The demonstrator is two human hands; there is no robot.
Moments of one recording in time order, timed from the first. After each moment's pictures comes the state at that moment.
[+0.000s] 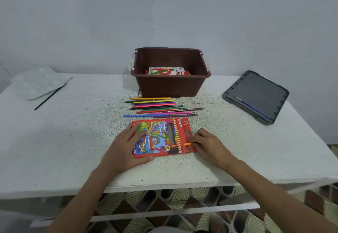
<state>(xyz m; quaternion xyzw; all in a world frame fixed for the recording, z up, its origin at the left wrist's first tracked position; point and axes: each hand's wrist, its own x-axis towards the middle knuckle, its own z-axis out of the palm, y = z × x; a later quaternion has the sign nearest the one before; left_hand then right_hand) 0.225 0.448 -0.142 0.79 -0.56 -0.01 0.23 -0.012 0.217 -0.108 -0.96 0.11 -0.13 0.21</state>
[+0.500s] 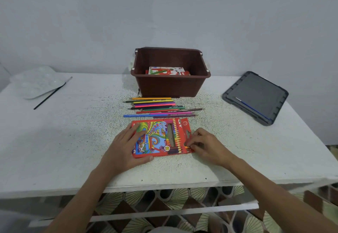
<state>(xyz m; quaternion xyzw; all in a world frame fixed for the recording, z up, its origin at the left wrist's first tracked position) 0.225 0.448 -0.143 0.79 -0.56 -0.01 0.23 -0.008 0.211 -0.111 -0.93 0.14 -0.08 0.33</state>
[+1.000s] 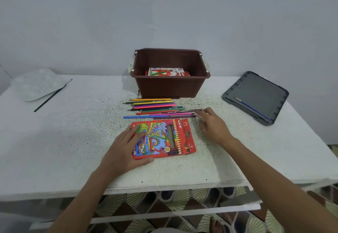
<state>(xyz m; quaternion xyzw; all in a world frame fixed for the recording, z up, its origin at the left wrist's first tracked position) 0.225 0.448 -0.144 0.79 -0.57 0.00 0.23 0.026 0.165 -0.096 -0.94 0.26 -0.15 0.14</state>
